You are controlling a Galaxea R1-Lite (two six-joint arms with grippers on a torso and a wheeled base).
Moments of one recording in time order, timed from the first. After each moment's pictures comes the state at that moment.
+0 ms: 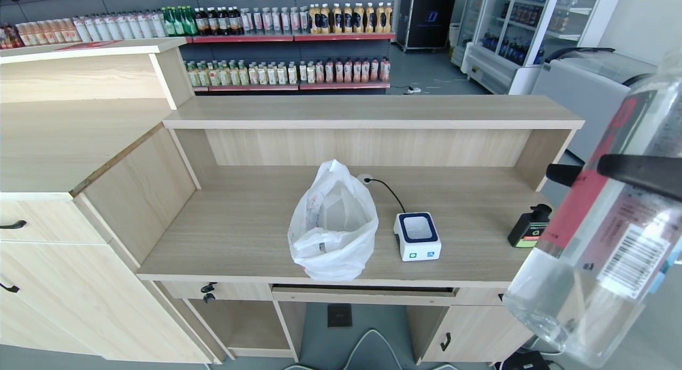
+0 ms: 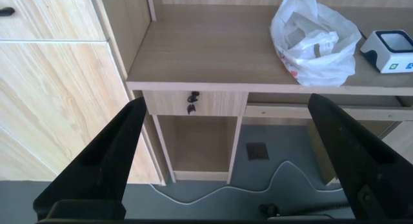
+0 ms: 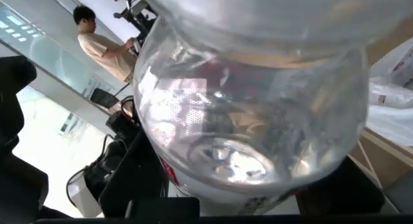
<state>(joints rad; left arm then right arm) 0.00 0.00 0.00 0.00 -0.02 0.00 0.46 1.09 -0.74 -0.48 0.74 0.54</state>
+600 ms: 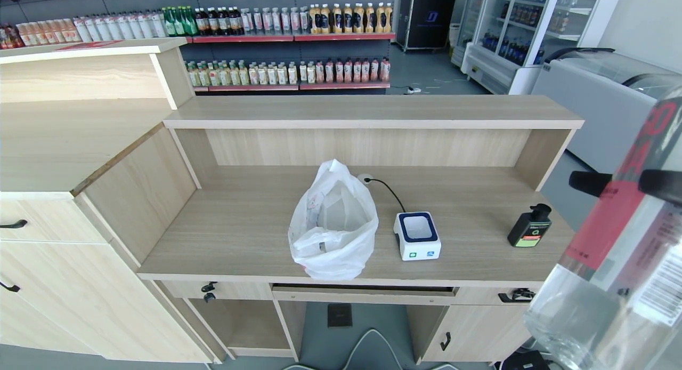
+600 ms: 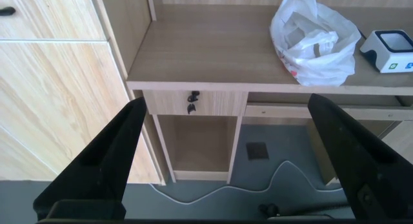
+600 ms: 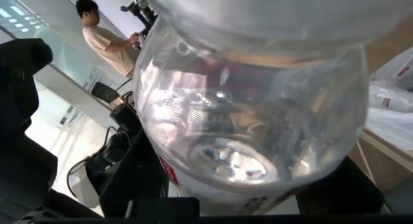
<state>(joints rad) 0.00 0.00 0.00 0.00 -0.02 0.00 0.46 1.05 -0.71 -0.48 0.76 0.51</state>
